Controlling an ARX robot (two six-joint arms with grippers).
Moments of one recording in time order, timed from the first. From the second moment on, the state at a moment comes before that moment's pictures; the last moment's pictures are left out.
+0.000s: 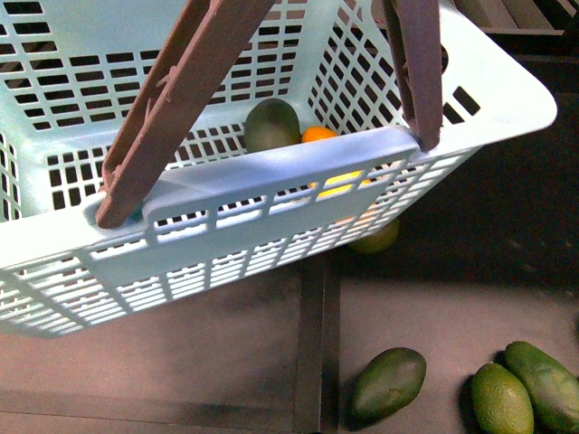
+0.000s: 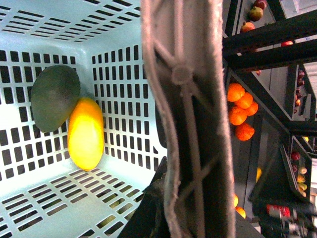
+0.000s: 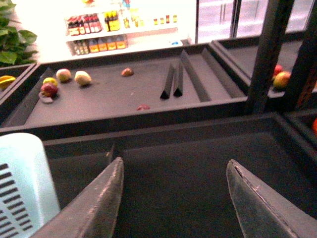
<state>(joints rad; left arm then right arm) -0.50 1.54 1.26 -0.33 0.12 -0.97 0.44 1.44 0.62 0.80 0.42 0.11</state>
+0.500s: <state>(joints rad) -0.50 1.54 1.26 -0.33 0.12 -0.96 0.19 1.03 0.19 0.83 0.19 0.01</state>
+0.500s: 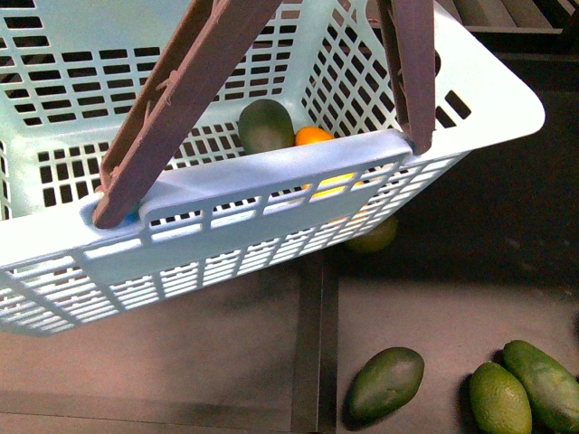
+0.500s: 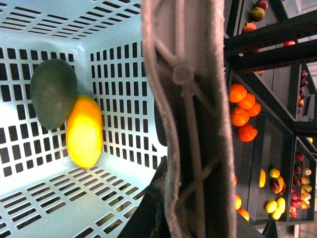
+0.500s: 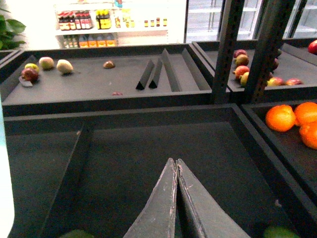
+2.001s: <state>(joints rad) -0.50 1.54 1.26 -0.33 0.12 -0.96 0.00 0.26 0.02 0.26 0.00 0.01</state>
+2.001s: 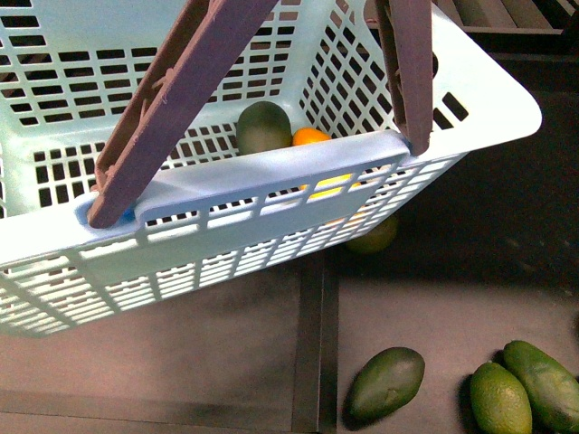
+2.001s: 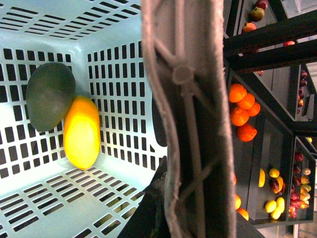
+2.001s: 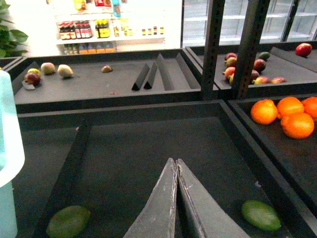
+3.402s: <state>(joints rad) -0.50 1.54 1.26 -0.33 0.12 -0.96 0.00 0.01 0.02 0.00 0.00 0.00</state>
